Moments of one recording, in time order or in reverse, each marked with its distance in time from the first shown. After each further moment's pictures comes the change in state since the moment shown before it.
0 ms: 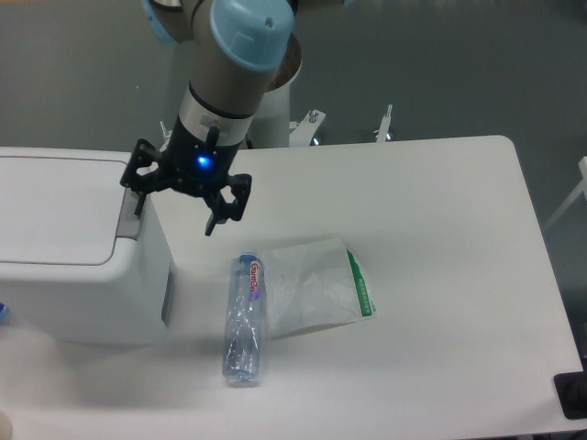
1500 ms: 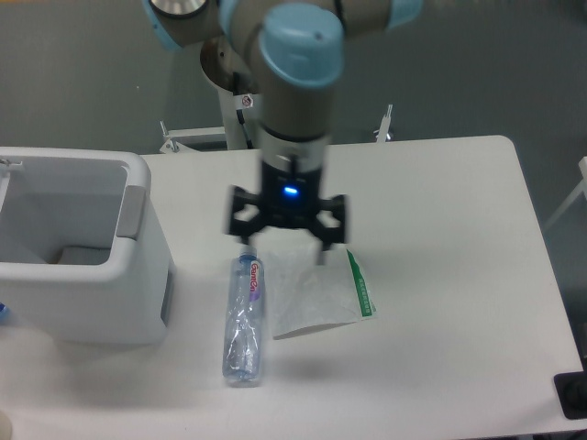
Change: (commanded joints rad) arm 0.263 -0.115 -0.003 0.236 0.413 0.246
